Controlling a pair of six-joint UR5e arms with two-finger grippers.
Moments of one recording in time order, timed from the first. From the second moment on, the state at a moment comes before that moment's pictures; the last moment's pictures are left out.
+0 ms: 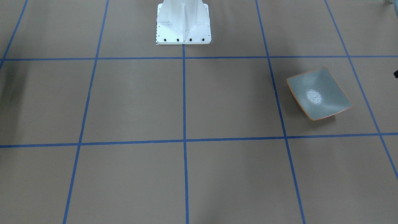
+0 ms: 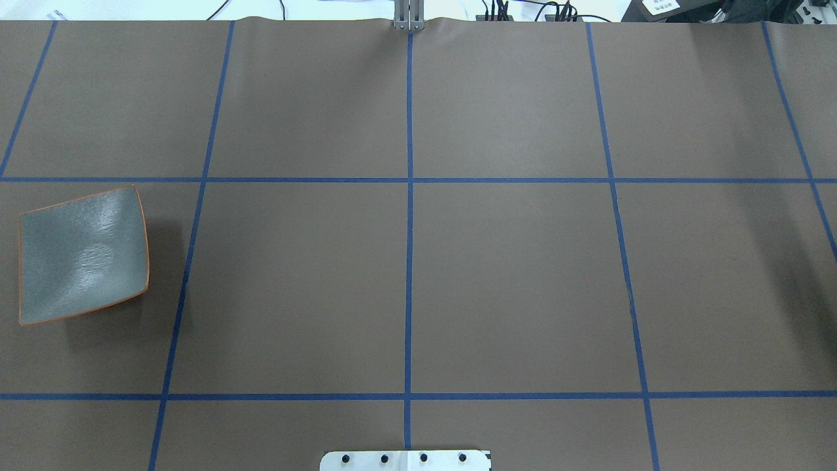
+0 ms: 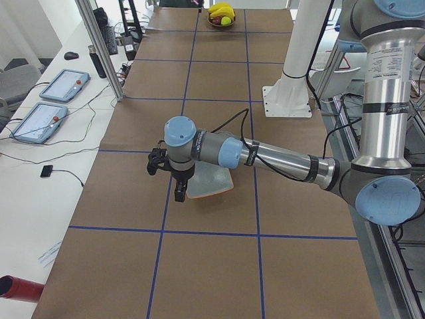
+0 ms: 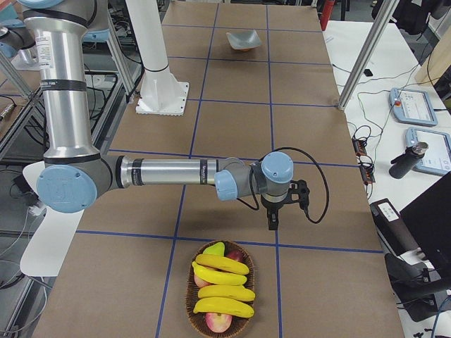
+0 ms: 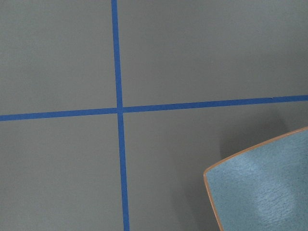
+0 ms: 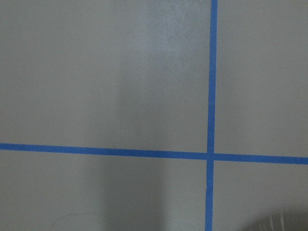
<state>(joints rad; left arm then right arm) -1.48 -1.54 -1.84 -1.56 -2.38 -0.14 1.48 -1.51 1.55 -1.40 2.38 0.17</state>
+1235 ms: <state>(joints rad) -1.48 -1.51 -1.85 -1.57 -2.40 -0.14 1.50 -1.54 1.66 -1.54 2.37 0.10</state>
